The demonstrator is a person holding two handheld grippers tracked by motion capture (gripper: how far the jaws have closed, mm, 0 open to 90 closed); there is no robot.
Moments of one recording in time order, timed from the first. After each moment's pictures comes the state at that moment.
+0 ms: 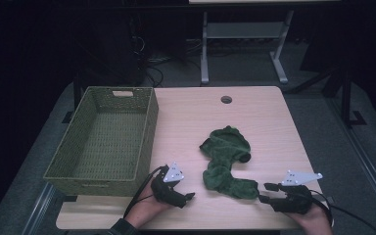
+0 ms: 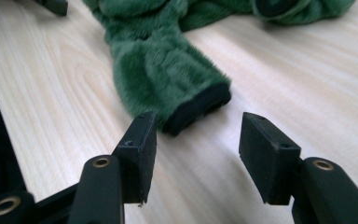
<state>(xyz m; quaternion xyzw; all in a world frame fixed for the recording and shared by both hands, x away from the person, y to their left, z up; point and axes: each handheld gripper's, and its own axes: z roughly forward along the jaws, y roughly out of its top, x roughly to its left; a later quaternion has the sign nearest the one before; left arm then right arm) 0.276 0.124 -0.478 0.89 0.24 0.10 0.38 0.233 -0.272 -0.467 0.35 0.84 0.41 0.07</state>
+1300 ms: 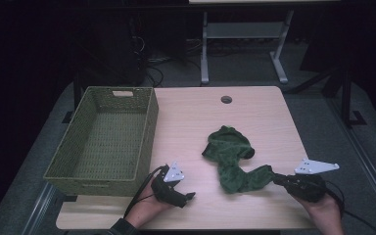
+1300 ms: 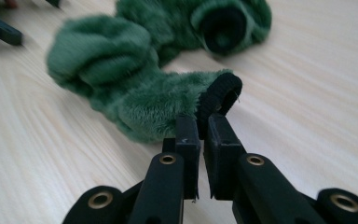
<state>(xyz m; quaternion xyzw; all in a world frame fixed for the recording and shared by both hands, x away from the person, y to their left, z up) 0.277 0.123 -0.478 0.89 0.24 0.10 0.38 0.247 -0.297 -0.437 0.38 0.82 0.40 0.13</state>
